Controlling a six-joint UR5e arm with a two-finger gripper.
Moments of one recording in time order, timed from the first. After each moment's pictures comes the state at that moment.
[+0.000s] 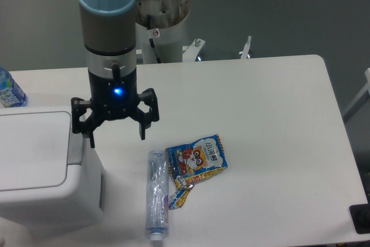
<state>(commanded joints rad) 2.17 -1.82 -1.34 -1.19 1.43 -0.11</state>
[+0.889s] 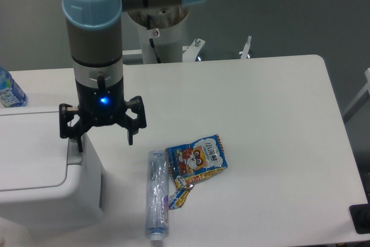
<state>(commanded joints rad) 2.15 -1.85 -1.34 -1.19 1.43 -0.11</state>
